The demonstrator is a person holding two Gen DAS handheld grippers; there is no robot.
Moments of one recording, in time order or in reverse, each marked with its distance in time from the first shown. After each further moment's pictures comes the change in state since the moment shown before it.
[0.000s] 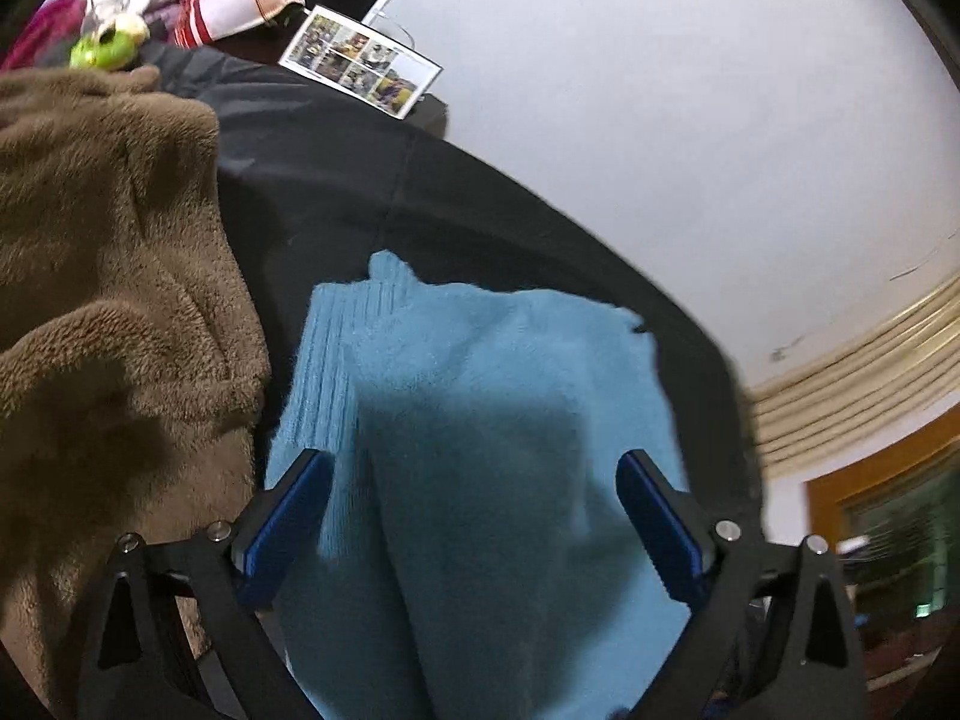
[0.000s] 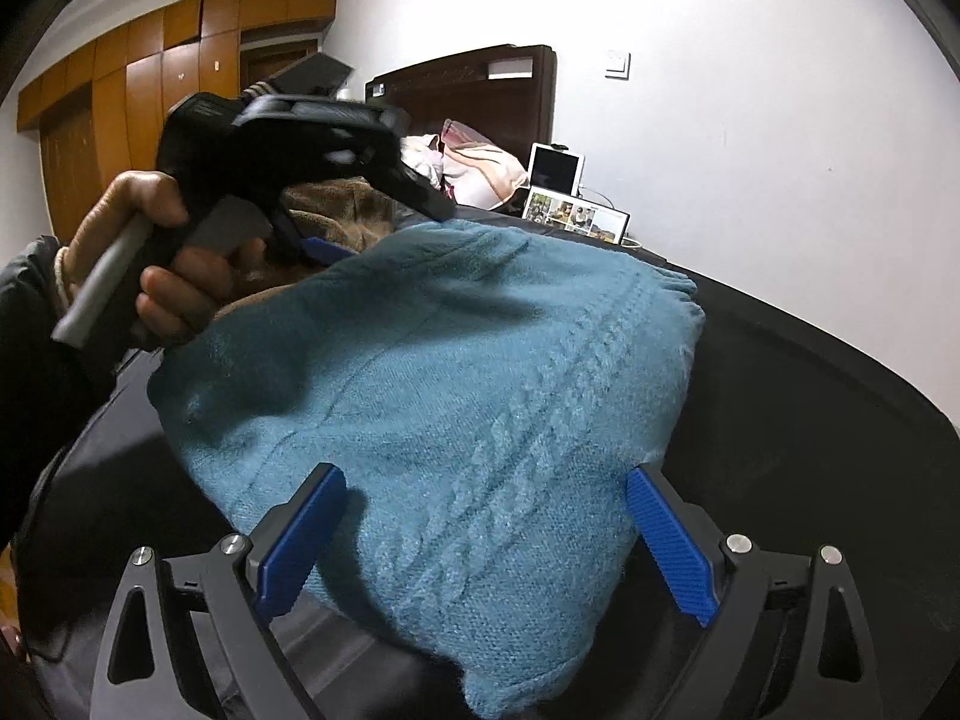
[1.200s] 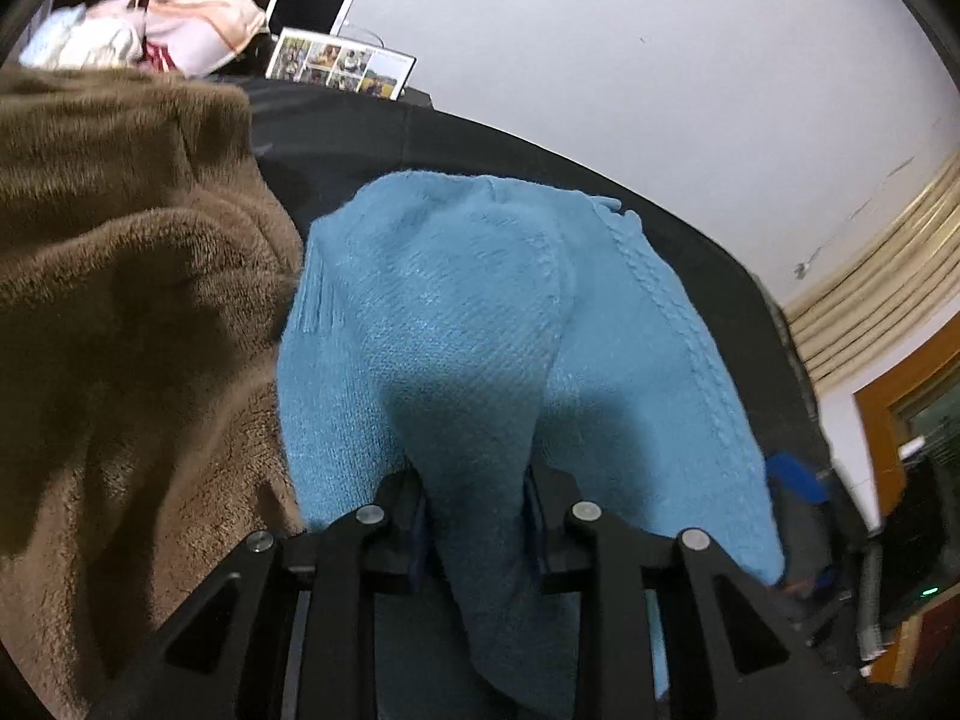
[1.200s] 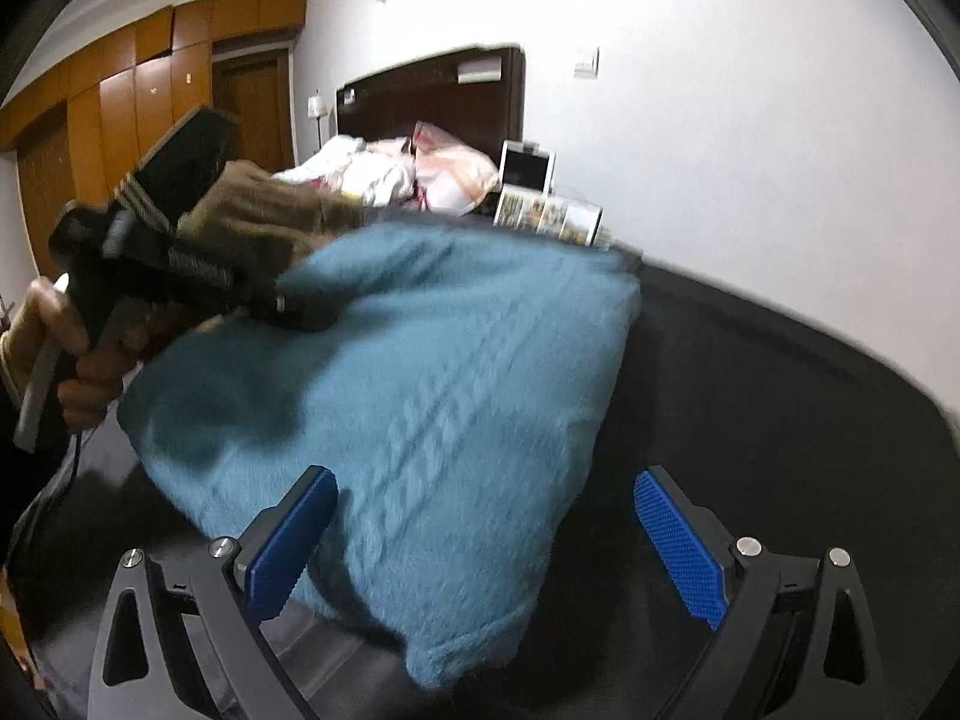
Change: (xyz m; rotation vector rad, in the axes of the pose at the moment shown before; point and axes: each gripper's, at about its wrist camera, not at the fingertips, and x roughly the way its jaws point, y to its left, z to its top) left arm -0.015 -0.011 -0.051 0.231 0.000 0.180; right arm -0.007 -0.013 0.010 0.041 -0.025 -0.066
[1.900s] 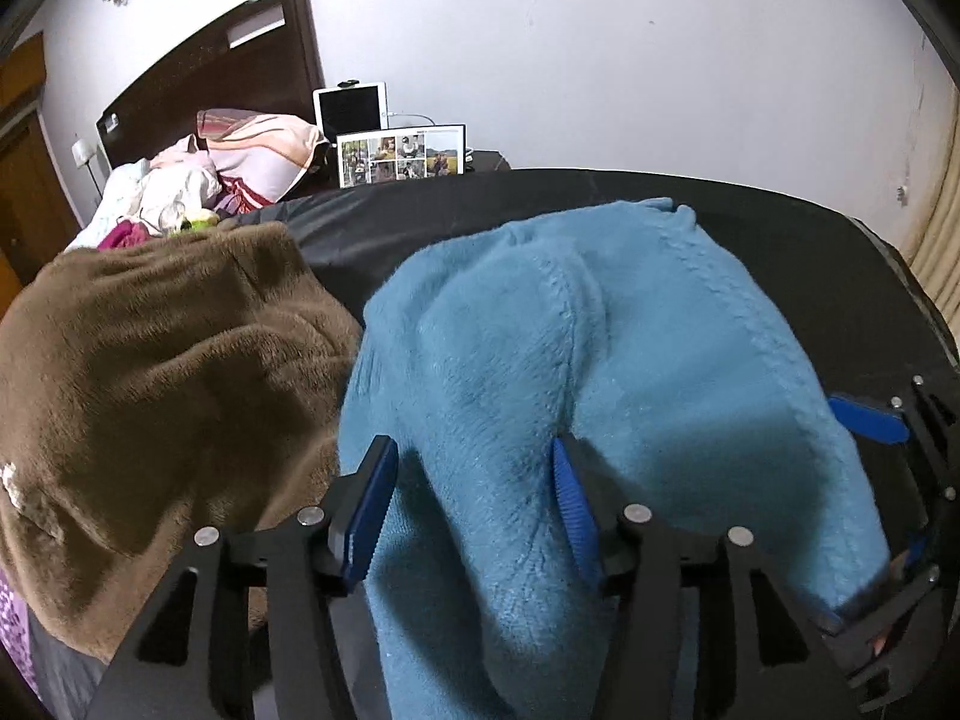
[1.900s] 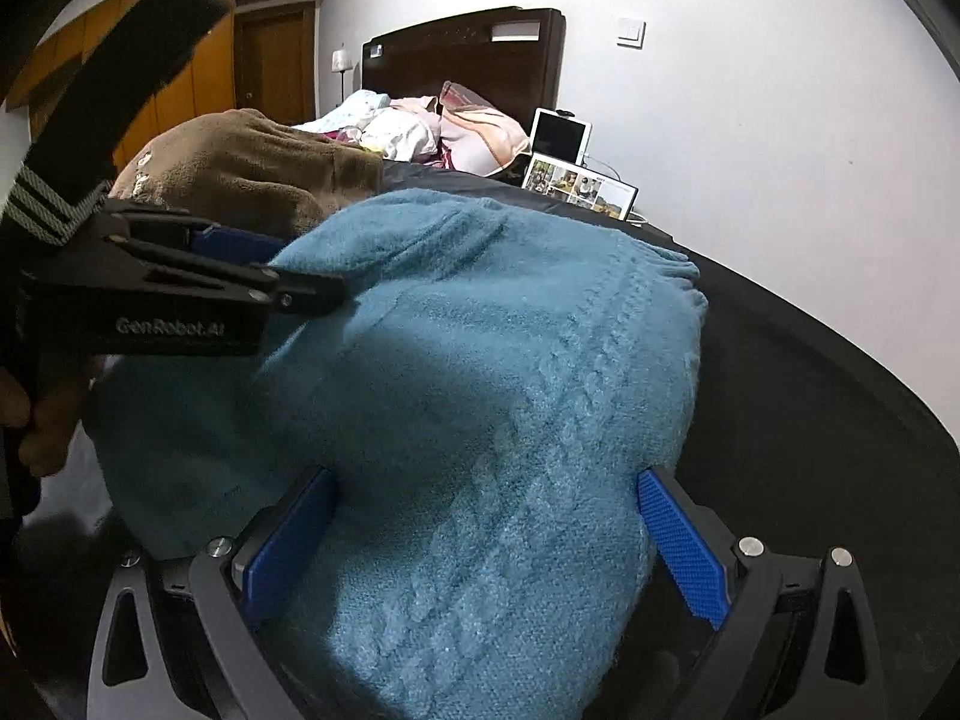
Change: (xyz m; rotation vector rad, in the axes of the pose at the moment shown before) left arm 0.016 -0.042 -0.002 0.195 -0.144 0.410; right arm 0.054 0.021 0.014 -0.075 0.124 0.037
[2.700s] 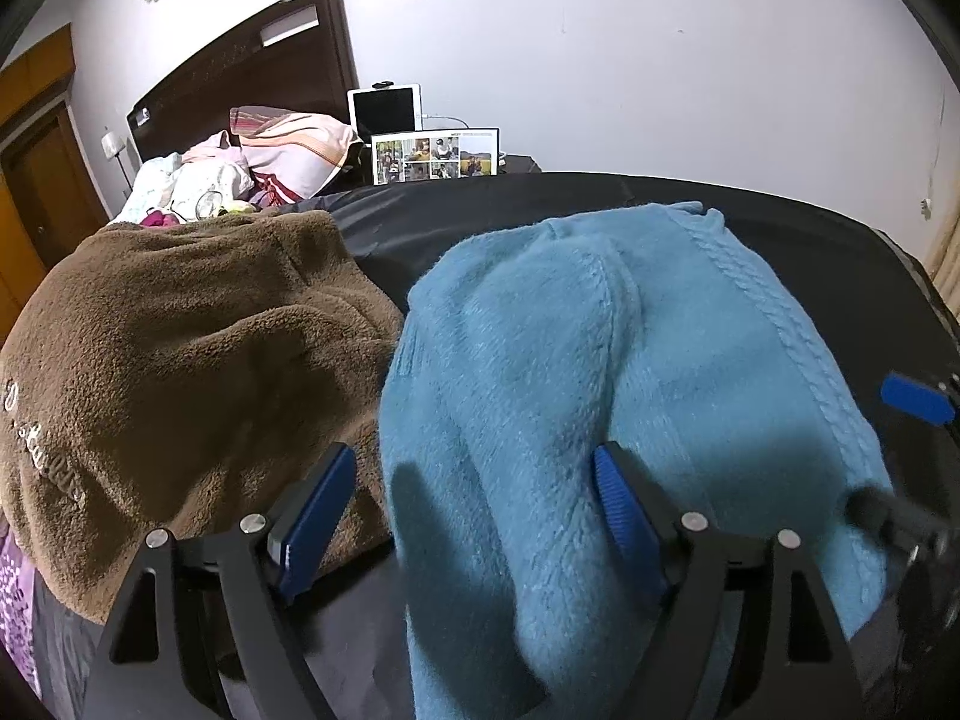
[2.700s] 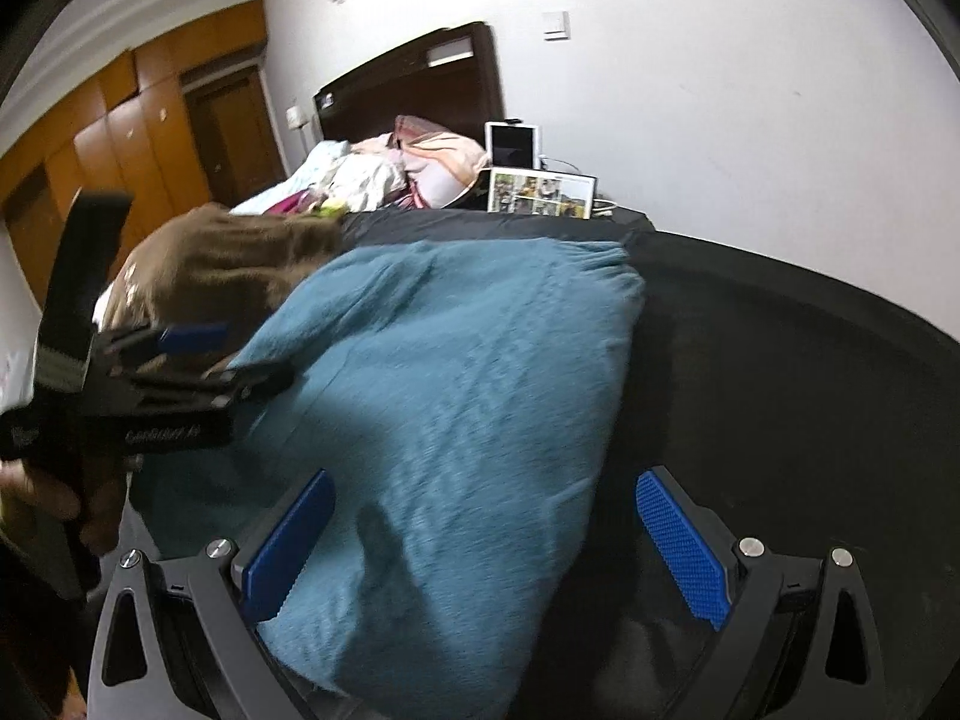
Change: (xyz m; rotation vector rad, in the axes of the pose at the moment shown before) left arm -0.012 0.008 -0.010 -0.035 -0.003 0.056; right arm -0.027 -0.052 0.001 0.244 -0.034 0.069
